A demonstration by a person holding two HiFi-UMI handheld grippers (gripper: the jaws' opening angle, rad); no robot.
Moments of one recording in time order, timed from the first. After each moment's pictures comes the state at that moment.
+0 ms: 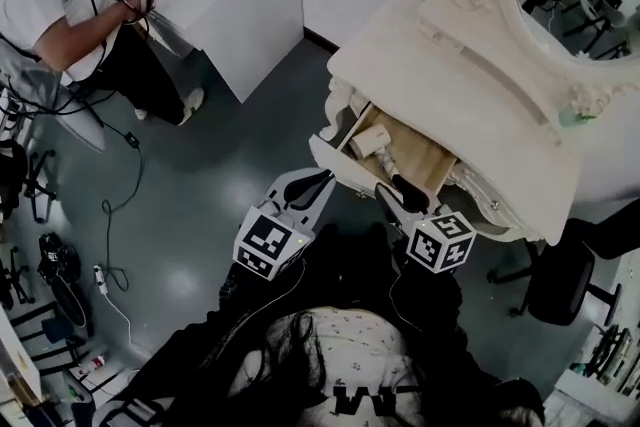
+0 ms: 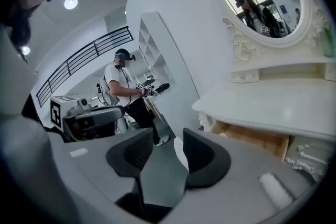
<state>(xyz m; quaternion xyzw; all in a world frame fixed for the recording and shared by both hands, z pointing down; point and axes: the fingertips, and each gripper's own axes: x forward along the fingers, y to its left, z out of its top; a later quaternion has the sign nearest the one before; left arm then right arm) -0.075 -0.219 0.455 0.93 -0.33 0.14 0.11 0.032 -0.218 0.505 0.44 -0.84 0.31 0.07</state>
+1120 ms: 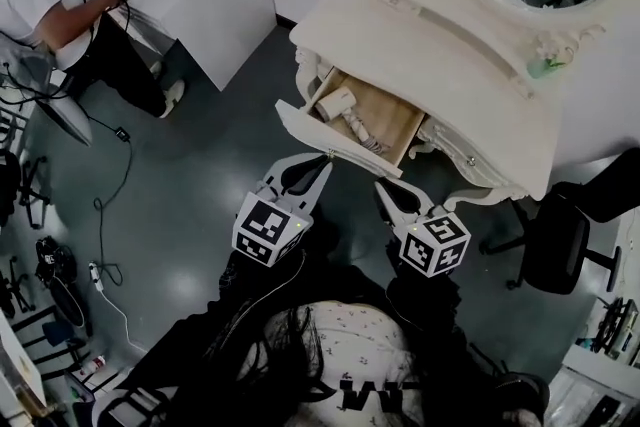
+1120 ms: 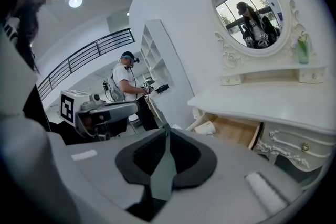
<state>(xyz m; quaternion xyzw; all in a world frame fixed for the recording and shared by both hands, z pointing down) -0.005 -0.144 0.449 0.94 -0.31 0.14 0.10 0.087 -0.109 0.487 0.46 -0.83 0.30 0.07</state>
